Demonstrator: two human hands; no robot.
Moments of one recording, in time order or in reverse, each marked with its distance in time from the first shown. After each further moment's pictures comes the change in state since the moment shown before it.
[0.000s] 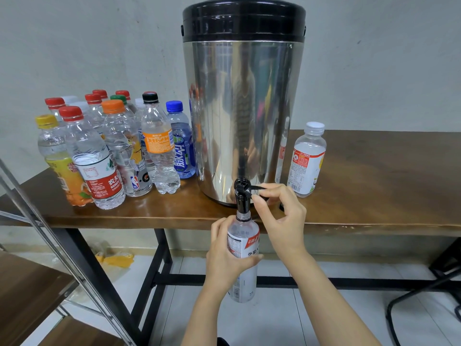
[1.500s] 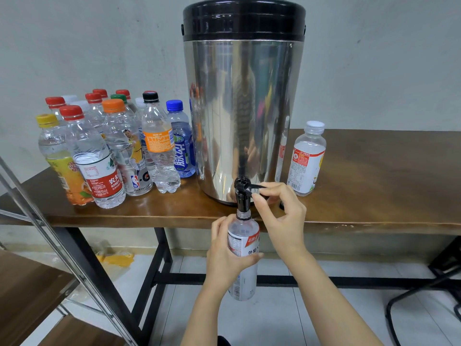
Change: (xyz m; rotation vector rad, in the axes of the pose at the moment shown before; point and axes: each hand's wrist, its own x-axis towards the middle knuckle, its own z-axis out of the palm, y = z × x) left_hand 0.000 0.003 -0.001 0.000 -0.005 0.013; right_hand -0.001 0.003 -0.001 0.005 -0.005 0.010
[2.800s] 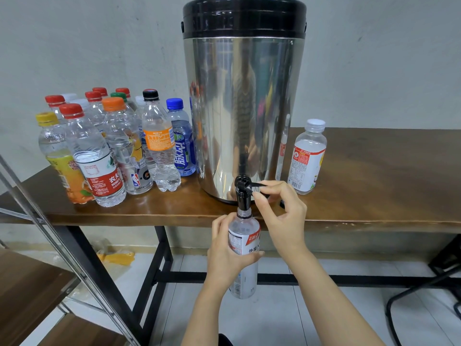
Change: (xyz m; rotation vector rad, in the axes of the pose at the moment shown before) left_hand 0.000 -0.003 0.002 0.008 0.011 0.017; right_hand -0.001 -0.001 0.001 0.002 0.005 0.019
